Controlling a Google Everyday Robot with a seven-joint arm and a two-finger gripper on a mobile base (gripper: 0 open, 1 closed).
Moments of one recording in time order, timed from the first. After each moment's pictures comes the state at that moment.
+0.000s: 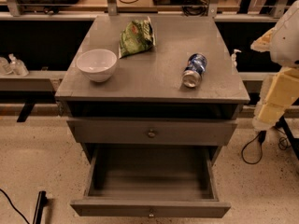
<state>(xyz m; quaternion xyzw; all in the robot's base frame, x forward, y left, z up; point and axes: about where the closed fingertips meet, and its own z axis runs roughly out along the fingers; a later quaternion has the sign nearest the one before) 0.438 -0.216 0.977 -0.60 0.78 -0.04 0.16</state>
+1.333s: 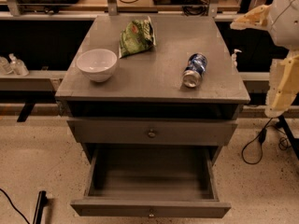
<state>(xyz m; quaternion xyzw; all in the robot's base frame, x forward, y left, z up) 0.443 -0.195 1.010 -0.74 0.64 -0.05 0.19</state>
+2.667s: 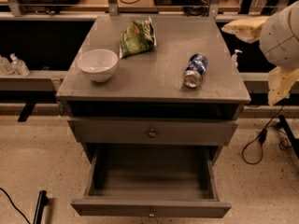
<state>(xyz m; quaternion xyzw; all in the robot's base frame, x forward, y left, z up) 0.504 -0.226 0.980 -0.83 0.46 -0.24 0.20</state>
